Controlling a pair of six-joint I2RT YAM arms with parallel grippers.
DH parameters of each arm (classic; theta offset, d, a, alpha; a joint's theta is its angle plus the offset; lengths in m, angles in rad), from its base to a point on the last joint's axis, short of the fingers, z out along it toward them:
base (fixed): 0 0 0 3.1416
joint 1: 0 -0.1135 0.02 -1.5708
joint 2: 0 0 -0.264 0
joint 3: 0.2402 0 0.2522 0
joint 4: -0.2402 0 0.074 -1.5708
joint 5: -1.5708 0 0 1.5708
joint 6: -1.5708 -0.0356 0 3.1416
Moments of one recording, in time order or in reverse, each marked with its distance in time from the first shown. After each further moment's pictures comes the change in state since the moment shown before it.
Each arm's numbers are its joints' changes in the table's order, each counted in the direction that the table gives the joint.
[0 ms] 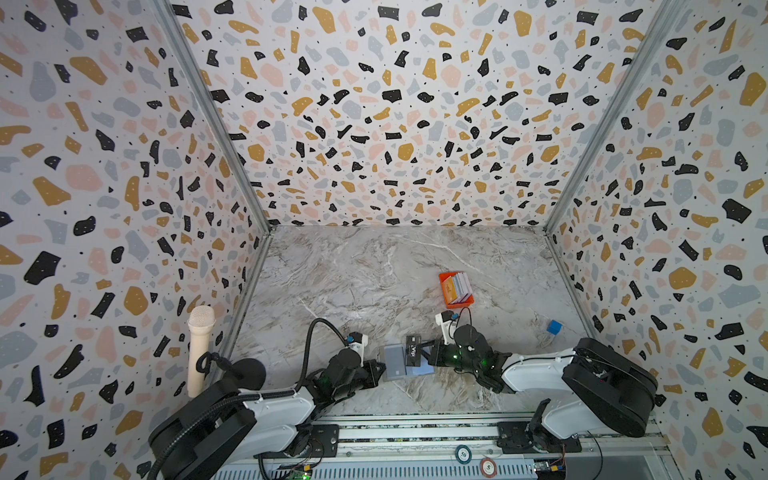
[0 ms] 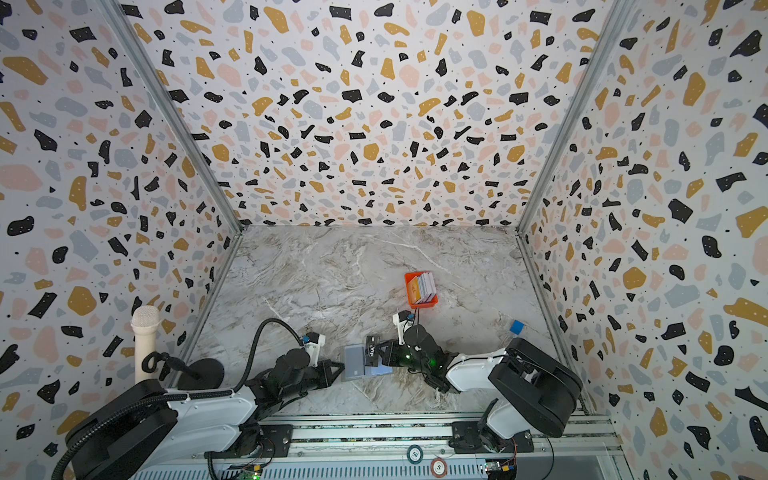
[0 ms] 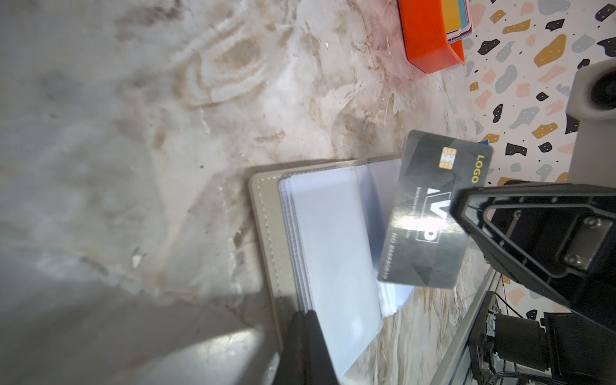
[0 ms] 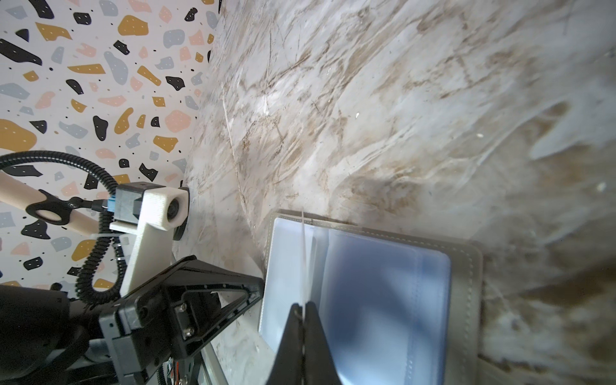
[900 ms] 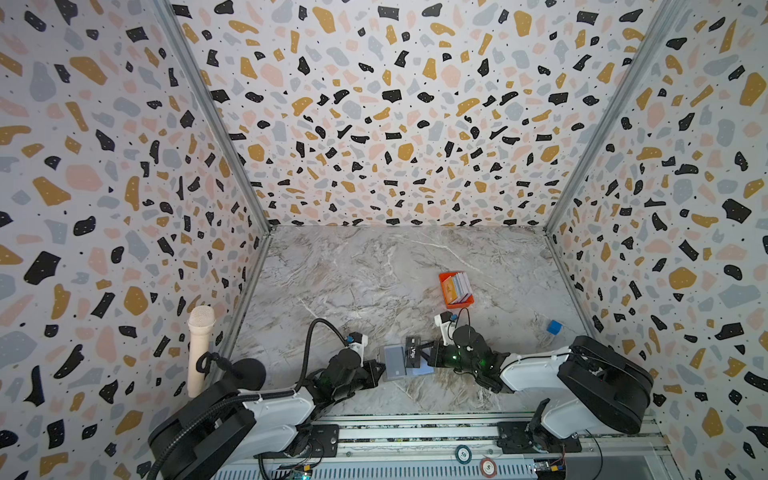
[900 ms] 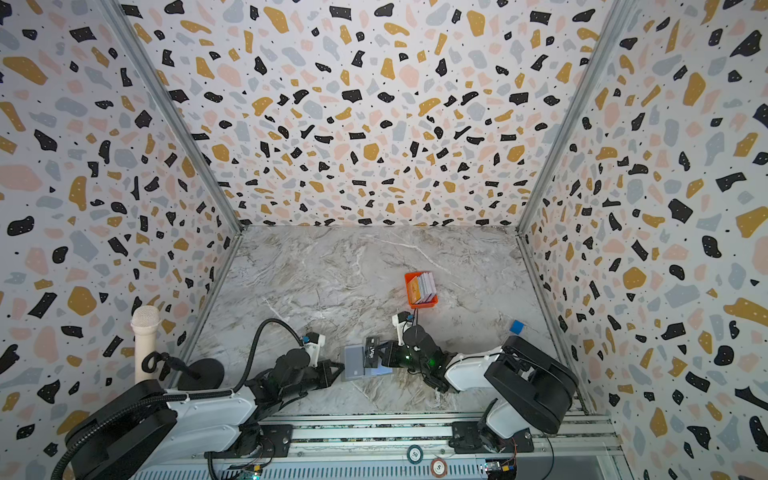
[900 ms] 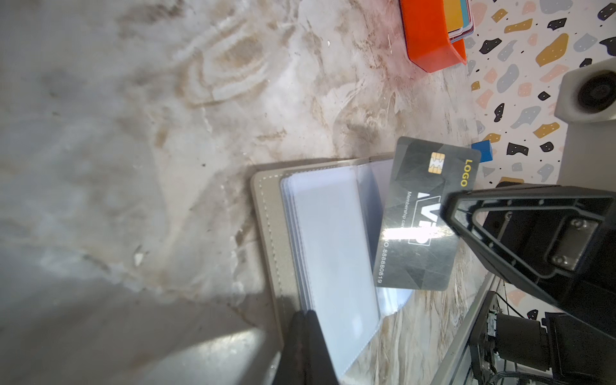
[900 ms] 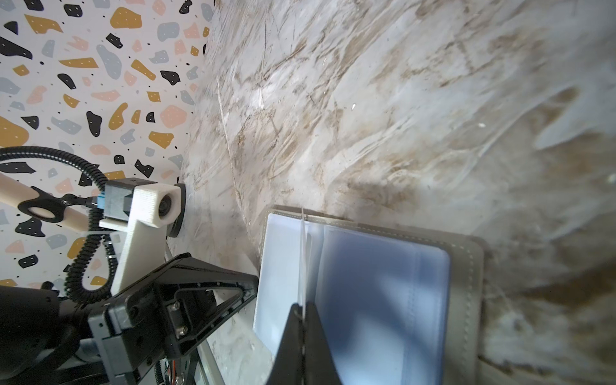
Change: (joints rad) left arm 0.000 0.002 0.000 -0.003 0.000 0.000; right arm 0.000 -0.034 0.000 0.018 0.013 0.000
